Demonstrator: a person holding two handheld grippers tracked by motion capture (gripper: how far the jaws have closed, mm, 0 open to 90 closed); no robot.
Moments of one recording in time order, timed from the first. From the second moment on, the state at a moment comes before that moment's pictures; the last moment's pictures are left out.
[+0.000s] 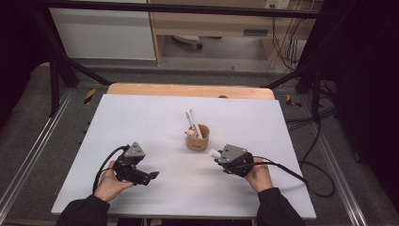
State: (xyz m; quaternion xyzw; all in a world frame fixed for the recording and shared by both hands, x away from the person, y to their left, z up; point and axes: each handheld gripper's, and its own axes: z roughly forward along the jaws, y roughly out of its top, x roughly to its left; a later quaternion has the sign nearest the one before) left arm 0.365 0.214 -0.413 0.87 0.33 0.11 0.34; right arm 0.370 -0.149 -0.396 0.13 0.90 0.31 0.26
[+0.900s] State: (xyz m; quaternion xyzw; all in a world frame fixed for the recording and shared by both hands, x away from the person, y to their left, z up) left arm 0.360 0.252 -0.426 0.85 0.38 0.11 0.36; right arm 0.394 -0.143 -0.365 0.28 0.82 0.44 0.23
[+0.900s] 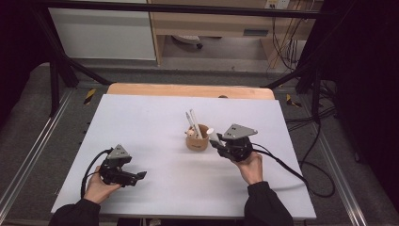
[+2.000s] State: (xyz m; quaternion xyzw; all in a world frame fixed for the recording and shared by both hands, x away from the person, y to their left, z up) left arm 0.361 0.255 -0.428 0.84 0.38 0.11 0.36; right arm 0.457 -0.102 -0.367 0.37 0.75 0.51 0.19
